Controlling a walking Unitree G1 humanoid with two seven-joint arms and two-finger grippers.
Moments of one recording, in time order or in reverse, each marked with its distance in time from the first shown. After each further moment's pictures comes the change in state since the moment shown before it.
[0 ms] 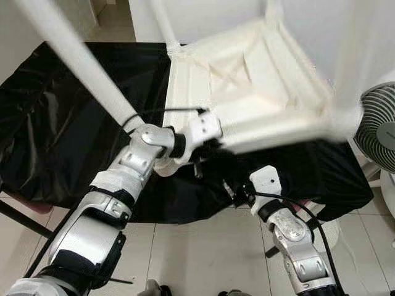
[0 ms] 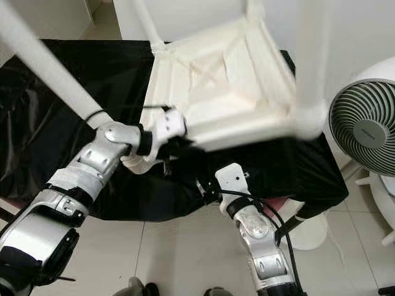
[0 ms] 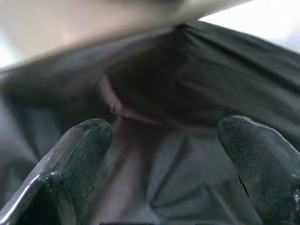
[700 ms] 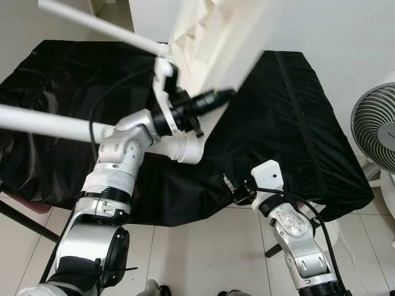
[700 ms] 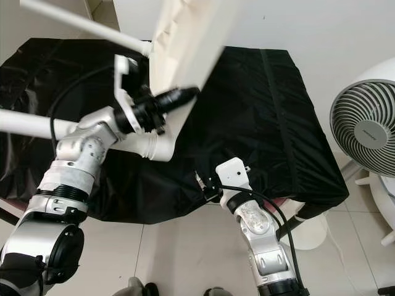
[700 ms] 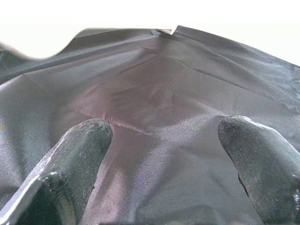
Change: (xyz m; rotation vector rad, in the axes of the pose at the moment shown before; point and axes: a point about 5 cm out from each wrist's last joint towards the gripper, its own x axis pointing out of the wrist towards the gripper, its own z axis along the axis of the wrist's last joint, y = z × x) left arm -0.041 0.017 0.034 -0.366 -0.577 0.113; right arm 0.003 -0.005 0.005 -0.015 -0.019 -0.006
